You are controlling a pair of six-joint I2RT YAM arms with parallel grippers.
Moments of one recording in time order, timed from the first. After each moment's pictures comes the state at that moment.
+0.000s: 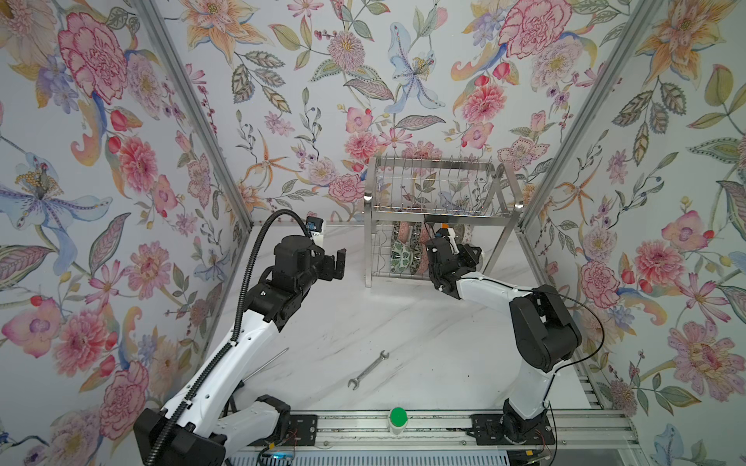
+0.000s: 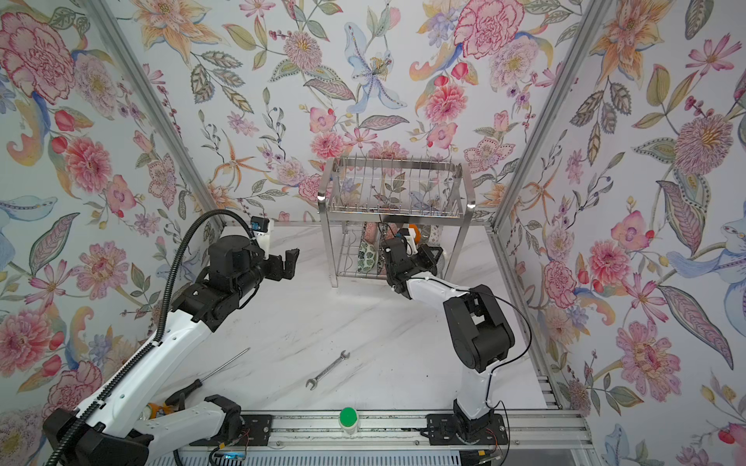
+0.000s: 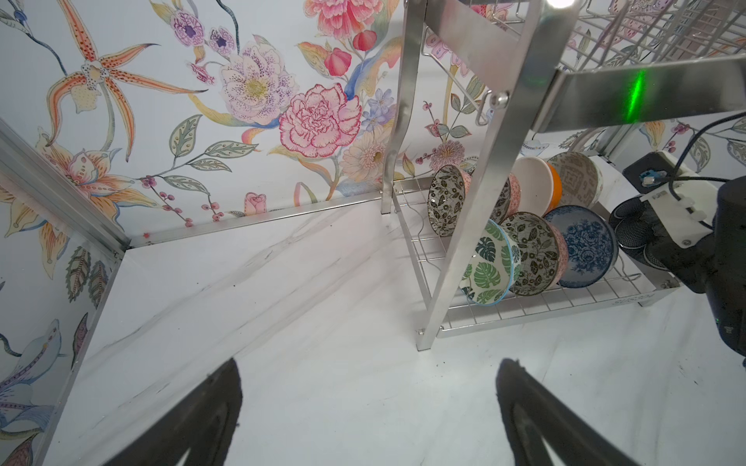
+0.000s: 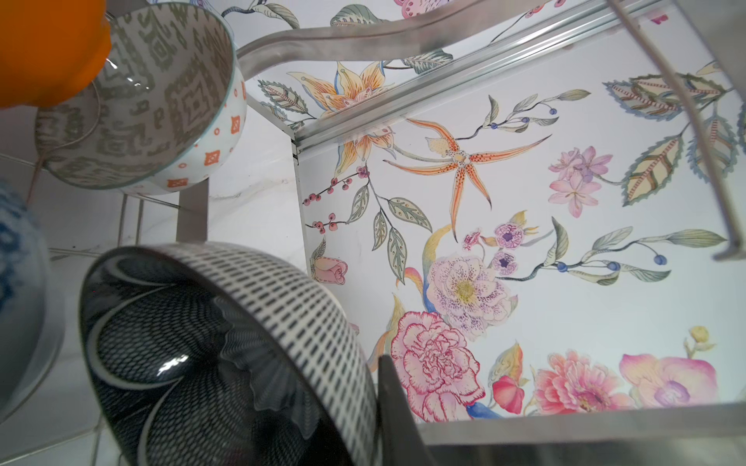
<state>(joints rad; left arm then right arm) -0.41 1.14 1.13 -0.39 -0.13 -0.06 0.50 1.86 1.21 0.07 1.30 -0.59</state>
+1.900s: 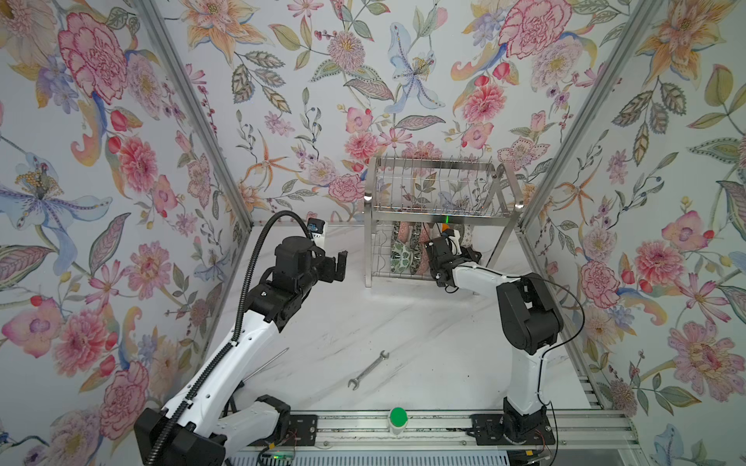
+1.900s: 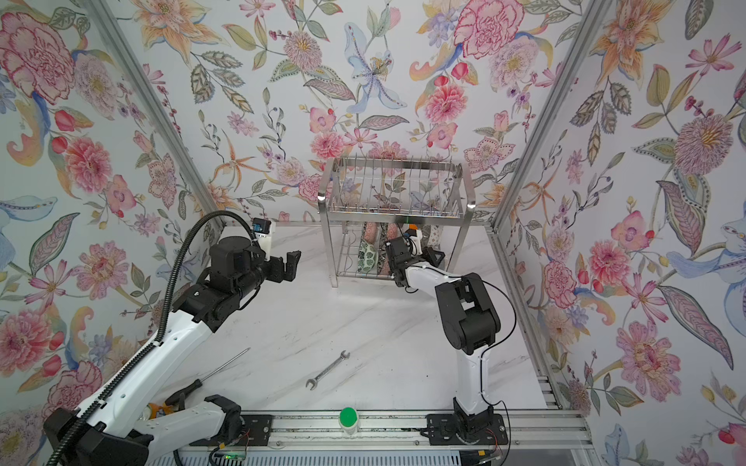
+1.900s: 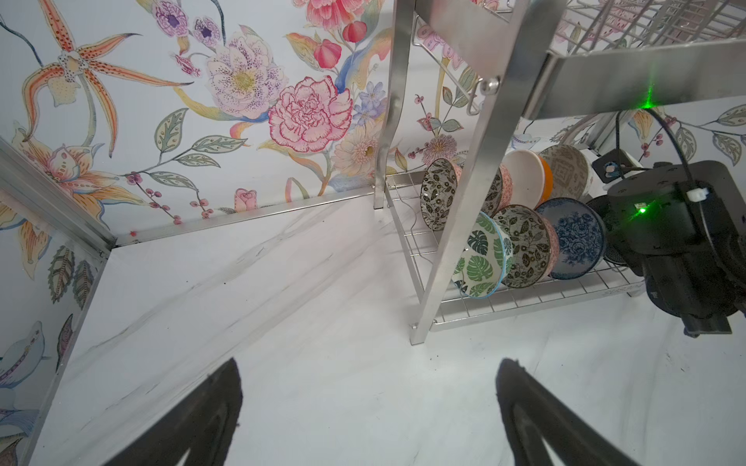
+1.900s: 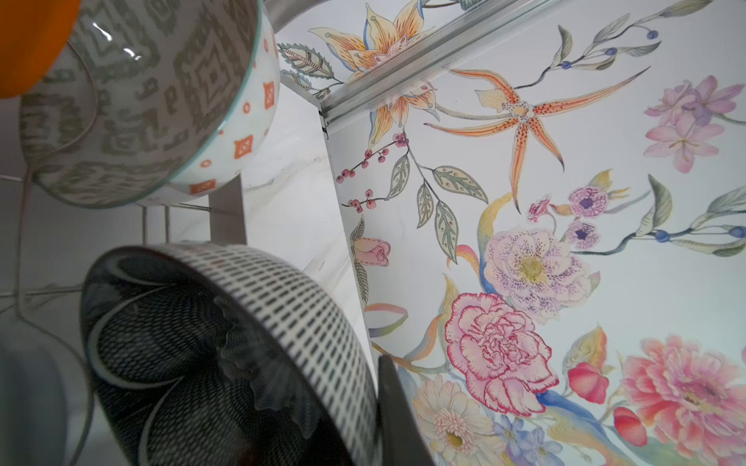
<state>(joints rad) -0.41 1.14 1.12 -0.39 -0.11 -0.06 0.43 2.02 1.36 -0.22 1.25 -0.23</state>
